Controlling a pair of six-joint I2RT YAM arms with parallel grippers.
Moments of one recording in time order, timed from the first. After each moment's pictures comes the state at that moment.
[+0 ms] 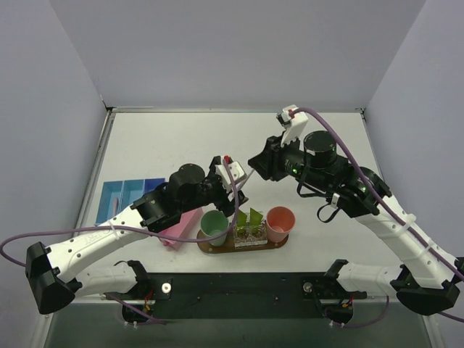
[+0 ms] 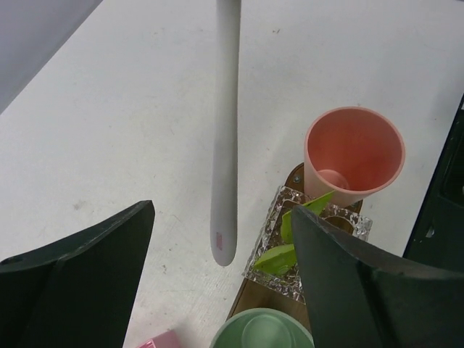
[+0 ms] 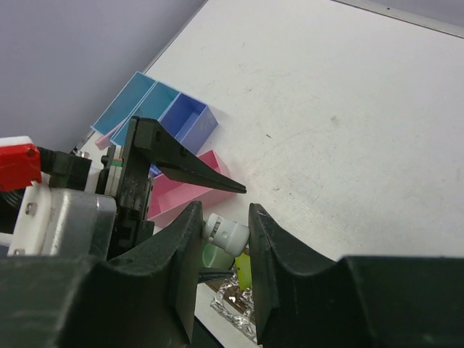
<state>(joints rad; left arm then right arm) -0.96 1.13 1.00 -0.18 0.05 0.12 0.82 1.15 1.46 -0.62 0.03 0.31</state>
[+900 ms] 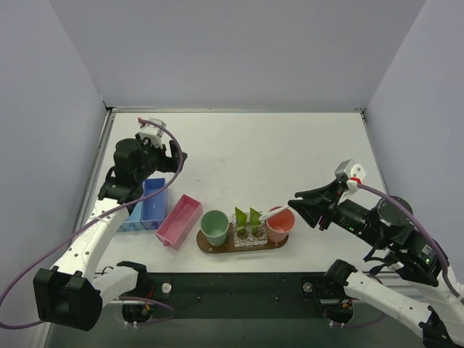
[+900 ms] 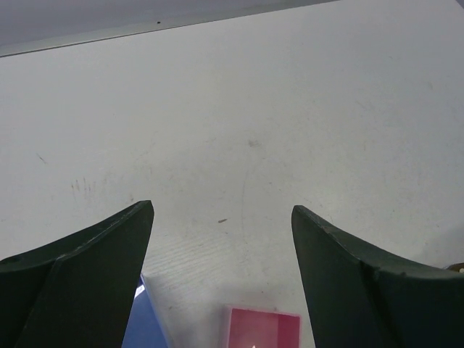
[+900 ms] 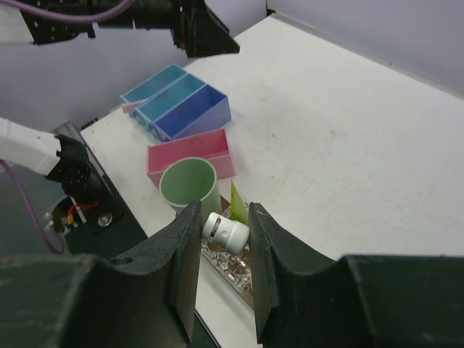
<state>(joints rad) -0.23 1.09 0.89 -0.08 0.22 -0.11 0.83 0.55 1.08 -0.59 -0.06 0.15</state>
